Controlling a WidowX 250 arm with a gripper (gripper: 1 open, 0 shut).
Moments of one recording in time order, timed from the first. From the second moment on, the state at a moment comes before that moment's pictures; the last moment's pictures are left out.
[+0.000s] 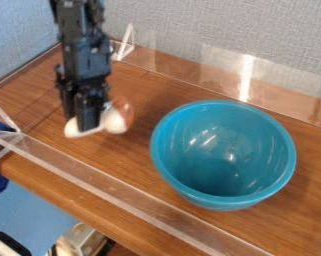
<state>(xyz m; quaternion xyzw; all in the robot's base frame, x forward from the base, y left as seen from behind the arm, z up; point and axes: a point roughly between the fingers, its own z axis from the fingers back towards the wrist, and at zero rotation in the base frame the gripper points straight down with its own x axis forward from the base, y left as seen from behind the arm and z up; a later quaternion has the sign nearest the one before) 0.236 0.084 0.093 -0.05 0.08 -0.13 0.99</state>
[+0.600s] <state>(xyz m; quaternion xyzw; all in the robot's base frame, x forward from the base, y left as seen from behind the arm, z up) 0.270 -0.012 0.143 -0.03 0.06 -0.18 0.98</state>
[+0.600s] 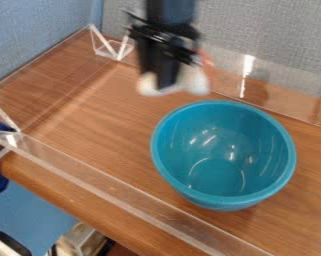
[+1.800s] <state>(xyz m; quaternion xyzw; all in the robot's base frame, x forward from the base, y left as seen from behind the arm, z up) 0.307 -0.049 0.086 -0.04 0.10 -0.23 0.97</state>
